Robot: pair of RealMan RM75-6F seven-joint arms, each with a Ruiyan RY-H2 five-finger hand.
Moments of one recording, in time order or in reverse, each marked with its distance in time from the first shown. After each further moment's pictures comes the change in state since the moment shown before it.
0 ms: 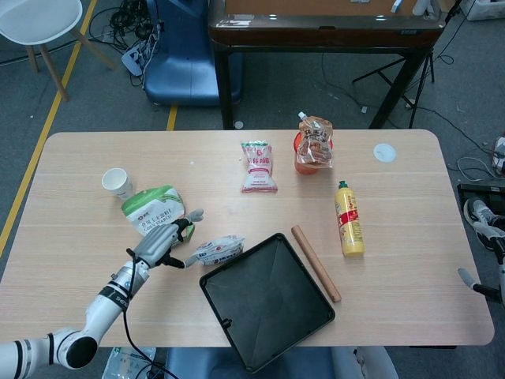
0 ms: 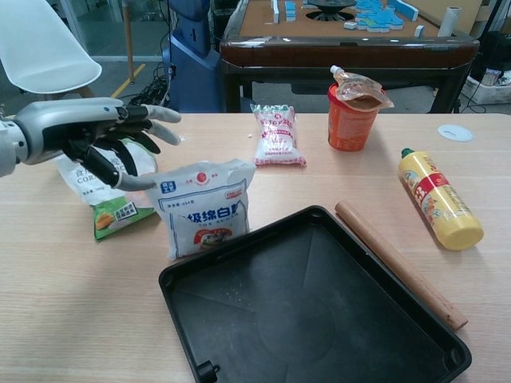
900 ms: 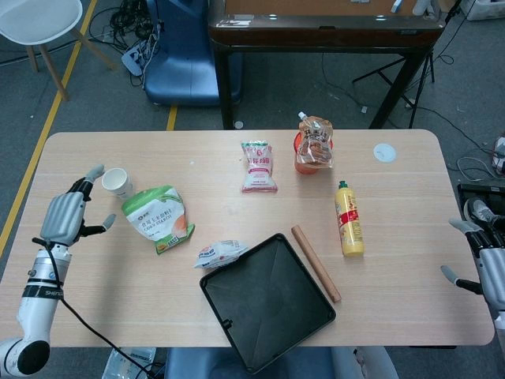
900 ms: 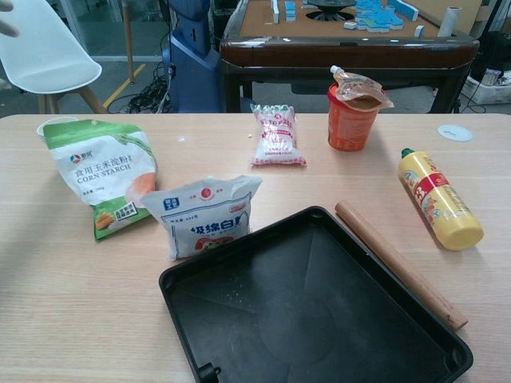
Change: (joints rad) left arm 0.174 0.190 -0.009 0.035 0.013 0.390 0.087; right arm 0.056 0.020 -0.017 -0.013 -0.080 -0.059 0.007
